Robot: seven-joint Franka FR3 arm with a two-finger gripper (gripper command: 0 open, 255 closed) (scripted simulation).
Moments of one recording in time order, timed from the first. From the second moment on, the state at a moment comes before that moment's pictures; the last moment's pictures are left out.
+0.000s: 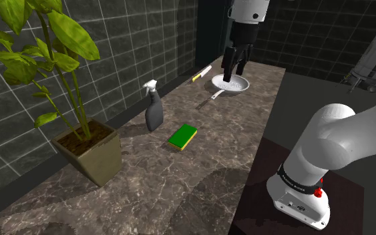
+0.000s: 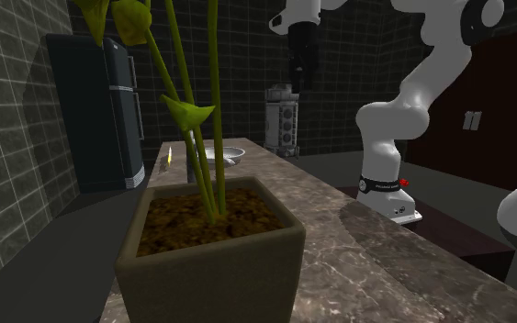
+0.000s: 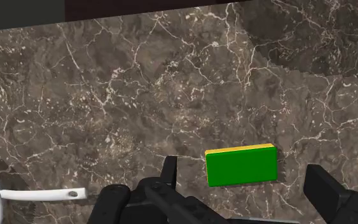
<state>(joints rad) -0.01 -0.78 0.06 -2.39 0.12 1.61 -0.01</state>
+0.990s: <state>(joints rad) -0.21 -0.58 0.62 -2.38 0.14 1.98 0.85</state>
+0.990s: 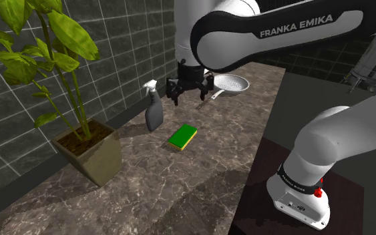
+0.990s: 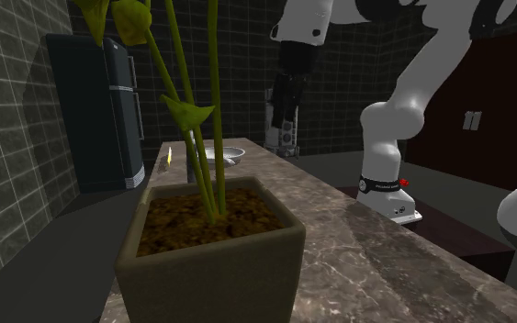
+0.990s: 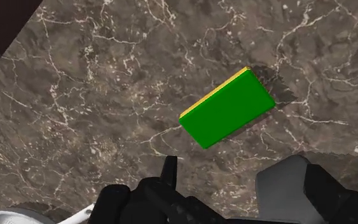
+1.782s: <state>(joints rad) -0.51 0.28 1.18 -1.90 -0.68 1.78 2.01</state>
